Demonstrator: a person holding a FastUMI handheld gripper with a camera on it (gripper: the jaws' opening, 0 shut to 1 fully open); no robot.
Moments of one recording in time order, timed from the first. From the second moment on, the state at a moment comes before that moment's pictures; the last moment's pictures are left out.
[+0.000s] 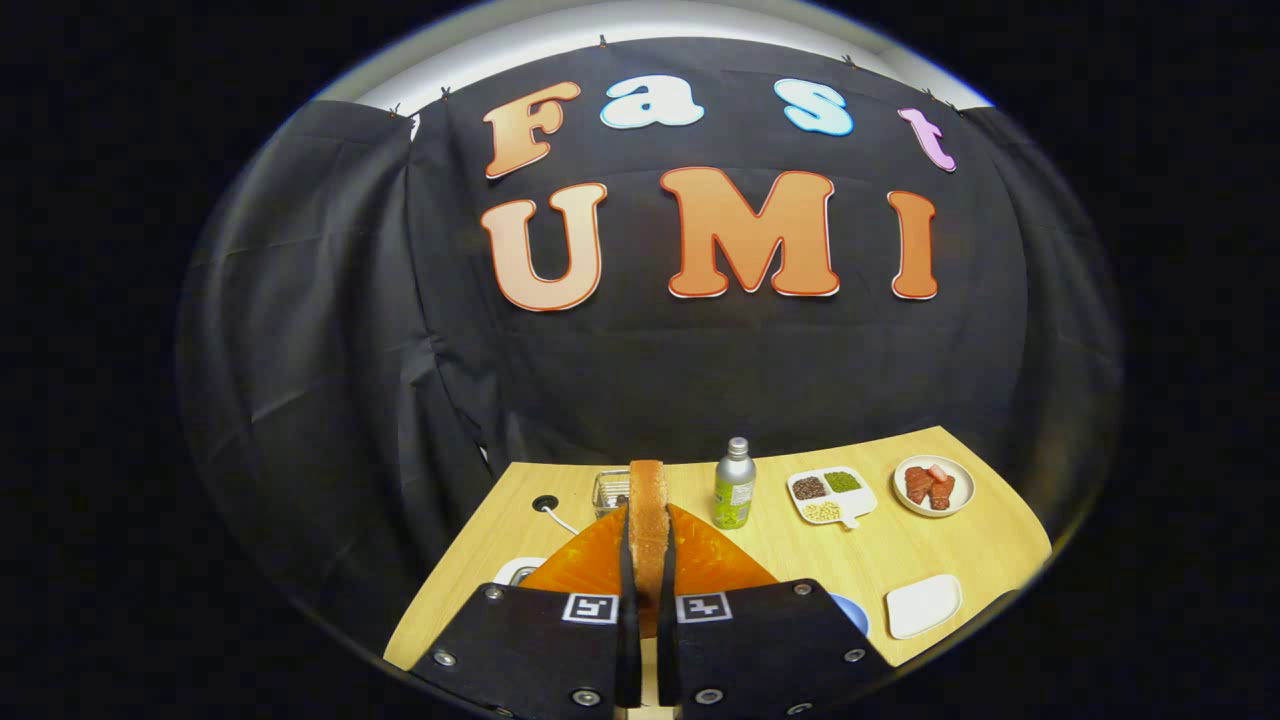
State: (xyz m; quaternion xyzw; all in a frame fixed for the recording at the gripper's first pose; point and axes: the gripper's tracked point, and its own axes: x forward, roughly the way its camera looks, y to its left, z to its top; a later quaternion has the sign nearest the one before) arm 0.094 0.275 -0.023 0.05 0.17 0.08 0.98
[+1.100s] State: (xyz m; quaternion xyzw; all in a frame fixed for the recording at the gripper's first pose) arm 0.064 0.194 -0.158 0.06 0.26 0.10 0.96
